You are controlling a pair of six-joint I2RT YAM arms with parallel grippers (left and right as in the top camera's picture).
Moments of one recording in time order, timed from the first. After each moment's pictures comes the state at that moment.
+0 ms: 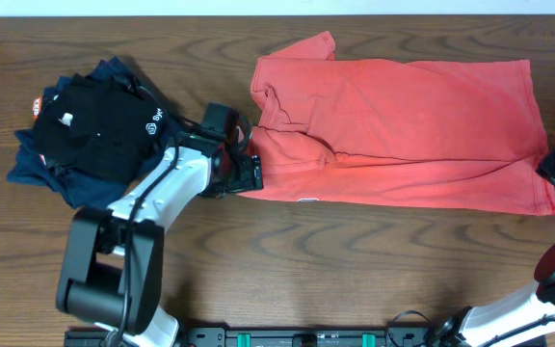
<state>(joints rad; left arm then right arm) -0.30 1.75 1.04 -0.66 0.21 -0.41 -0.65 1.86 1.35 -0.82 -0.01 0.19</state>
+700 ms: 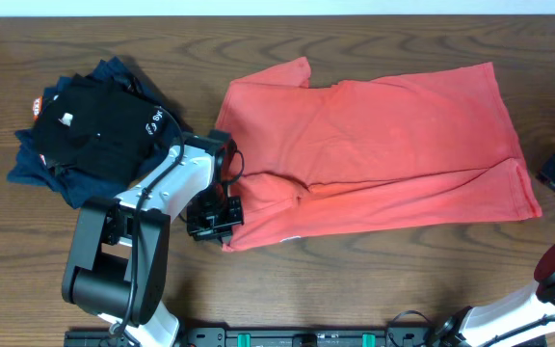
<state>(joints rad) -0.30 1.79 1.04 -1.18 0.23 -0.43 -0.65 1.86 1.35 -0.87 0.04 0.18</state>
